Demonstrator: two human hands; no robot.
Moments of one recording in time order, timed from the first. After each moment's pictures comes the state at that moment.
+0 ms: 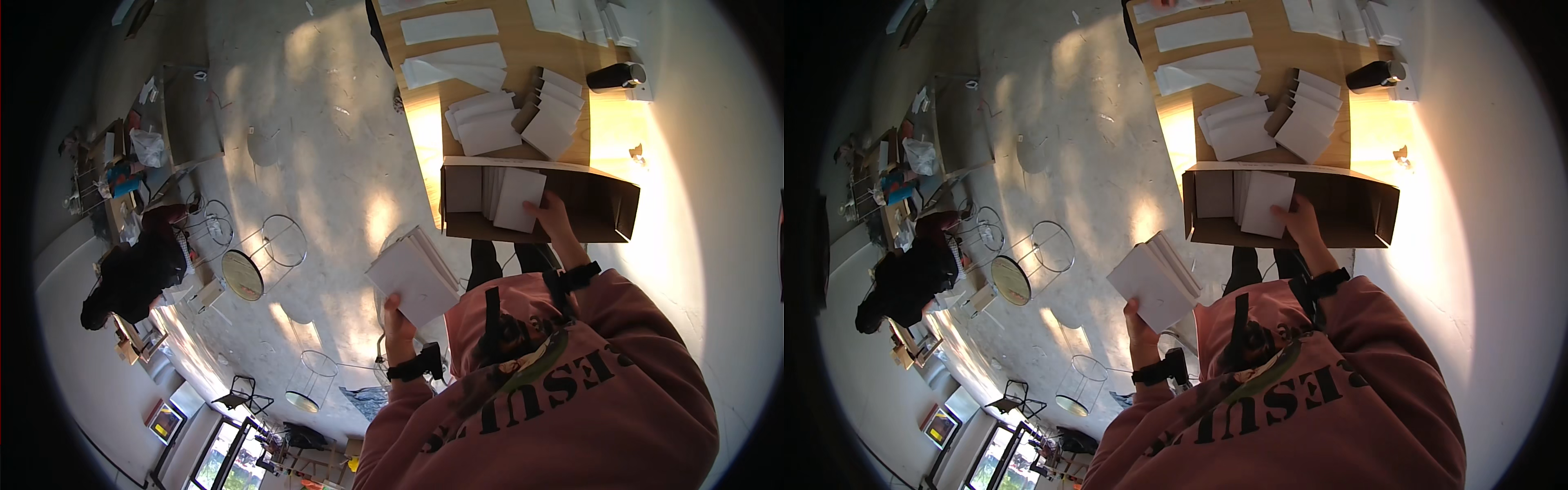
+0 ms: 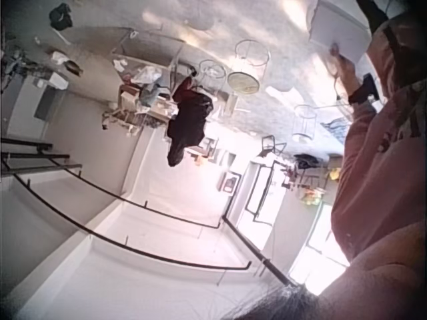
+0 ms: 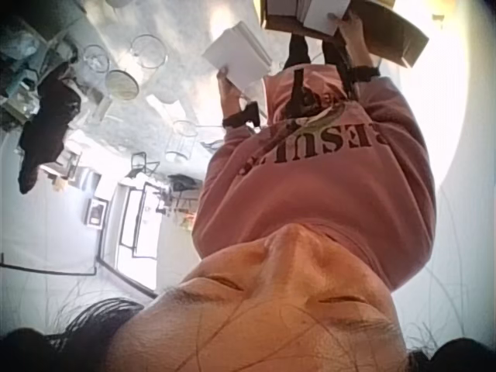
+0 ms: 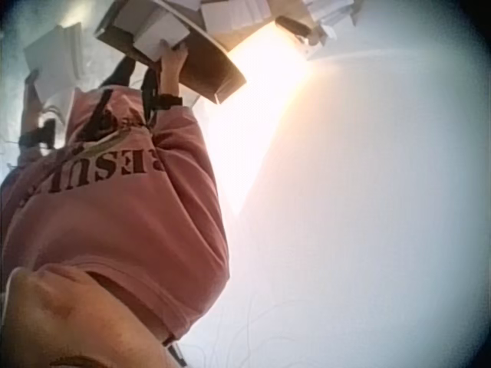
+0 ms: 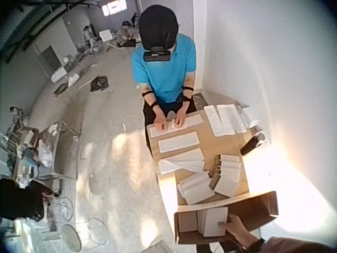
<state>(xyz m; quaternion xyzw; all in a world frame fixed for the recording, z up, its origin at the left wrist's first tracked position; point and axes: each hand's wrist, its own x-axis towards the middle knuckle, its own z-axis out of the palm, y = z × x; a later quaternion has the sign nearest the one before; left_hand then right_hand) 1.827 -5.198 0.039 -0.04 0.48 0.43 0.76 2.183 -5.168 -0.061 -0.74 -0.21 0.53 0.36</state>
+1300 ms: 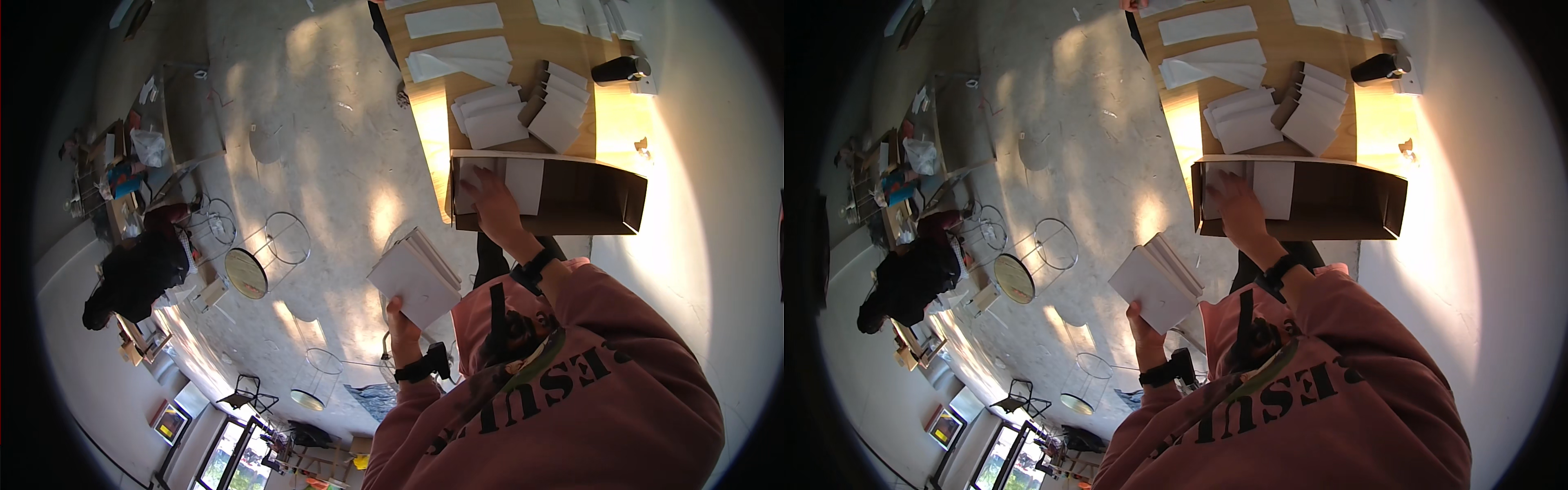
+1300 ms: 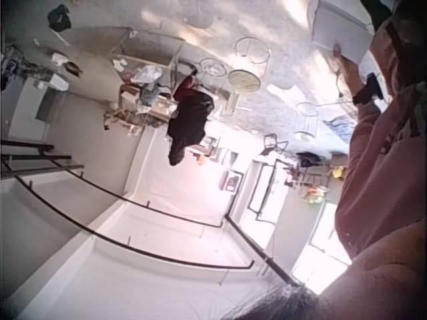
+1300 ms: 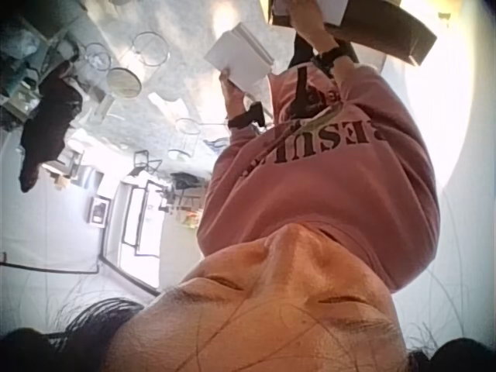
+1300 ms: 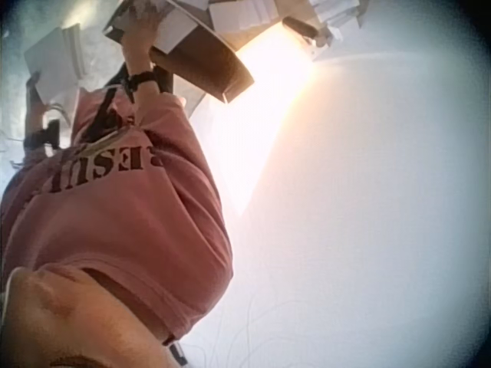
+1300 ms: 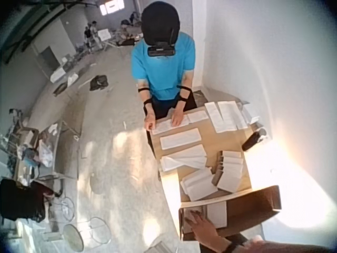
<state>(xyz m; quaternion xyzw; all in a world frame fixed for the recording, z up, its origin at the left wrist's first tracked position) 1.817 -5.204 0.050 -0.05 0.51 0.44 0.73 2.061 -5.112 -0.019 -0.70 -0.66 0.26 0.08</state>
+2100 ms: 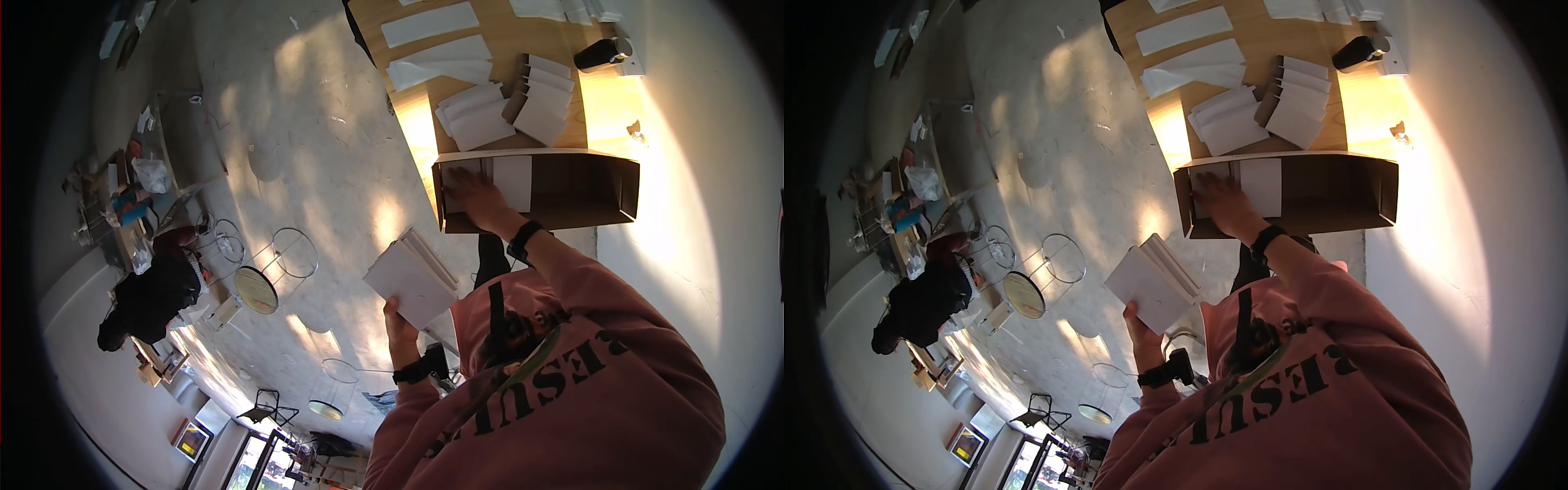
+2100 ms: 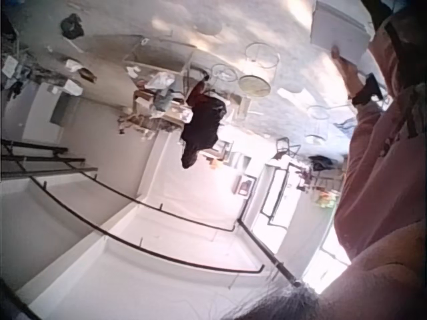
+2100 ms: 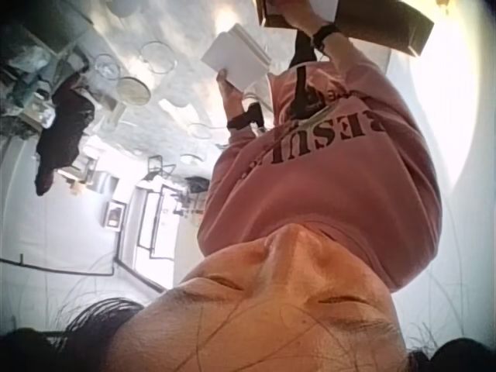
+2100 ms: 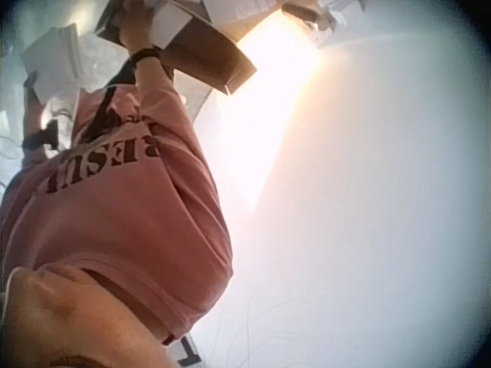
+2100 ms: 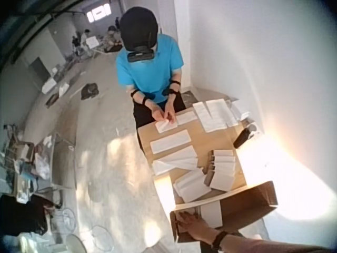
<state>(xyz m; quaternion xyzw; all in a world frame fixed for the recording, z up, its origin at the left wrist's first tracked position) 1.820 -5.192 0.053 -0.03 0.52 0.41 0.75 2.073 -5.110 -0.060 -0.60 -0.76 0.25 0.02</state>
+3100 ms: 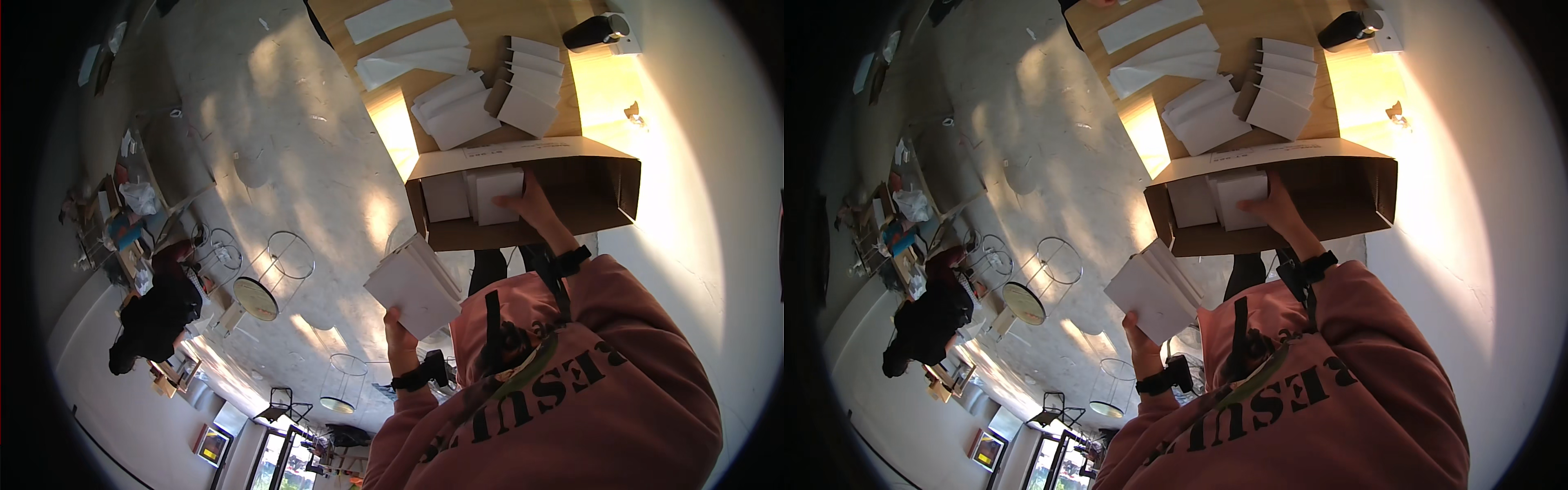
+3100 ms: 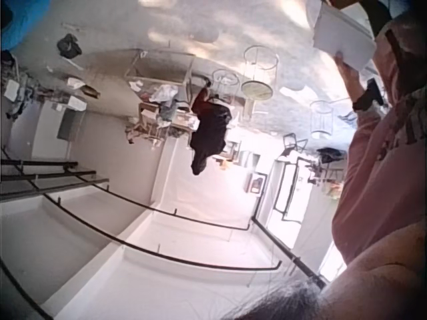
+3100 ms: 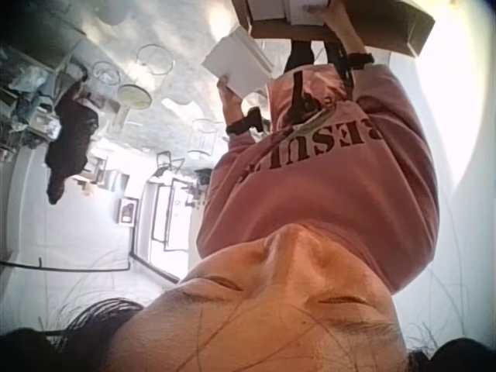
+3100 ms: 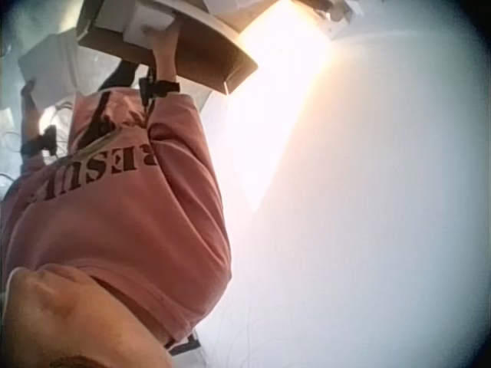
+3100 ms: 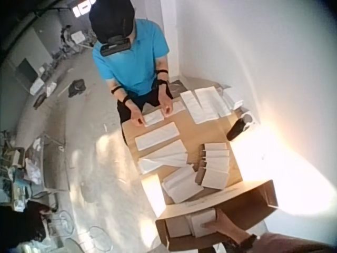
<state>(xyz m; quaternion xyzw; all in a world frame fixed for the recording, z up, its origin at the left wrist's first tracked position) 1.851 -5.181 0.044 -0.05 0.52 0.35 0.77 2.172 -5.144 -0.054 -0.73 -0.25 0.53 0.36</state>
